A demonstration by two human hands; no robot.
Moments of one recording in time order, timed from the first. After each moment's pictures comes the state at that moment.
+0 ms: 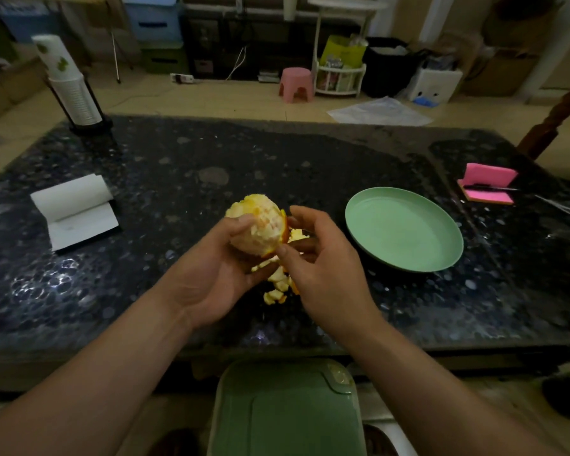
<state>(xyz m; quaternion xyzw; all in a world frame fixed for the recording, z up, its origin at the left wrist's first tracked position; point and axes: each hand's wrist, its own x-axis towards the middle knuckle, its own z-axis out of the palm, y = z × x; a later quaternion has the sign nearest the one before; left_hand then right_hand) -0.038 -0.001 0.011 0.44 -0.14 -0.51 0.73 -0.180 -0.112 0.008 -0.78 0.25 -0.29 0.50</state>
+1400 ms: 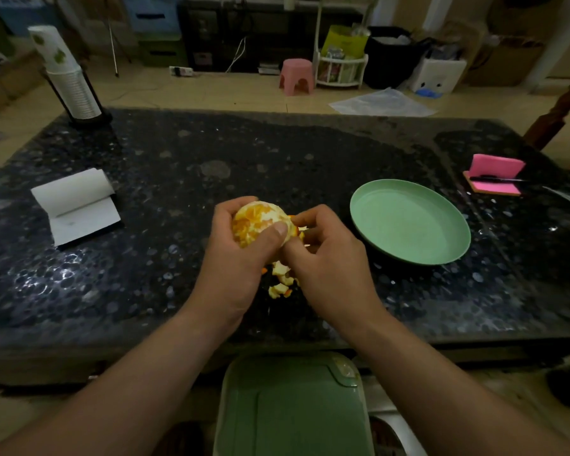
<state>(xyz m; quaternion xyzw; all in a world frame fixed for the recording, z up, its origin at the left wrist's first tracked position) -0.071 -0.008 0.007 0.60 -0.24 -0.25 0.72 -0.177 -0.105 0.019 -0.77 0.30 -0.28 0.50</state>
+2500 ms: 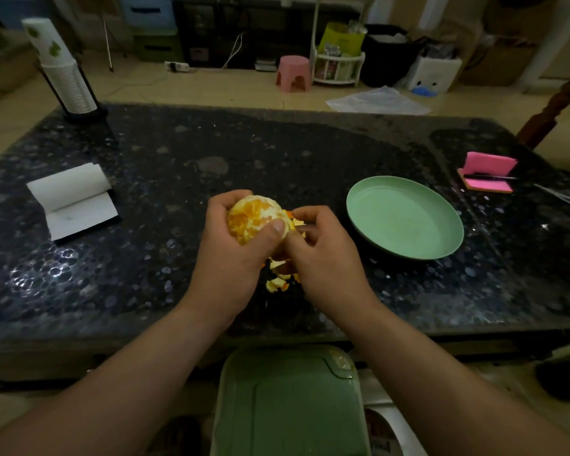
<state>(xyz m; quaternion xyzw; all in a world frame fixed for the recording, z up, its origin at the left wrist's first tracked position) -0.067 -0.003 0.001 0.63 -0.26 -0.19 0.70 -0.173 -0.107 0.015 -0.71 0.31 -0.23 0.59</state>
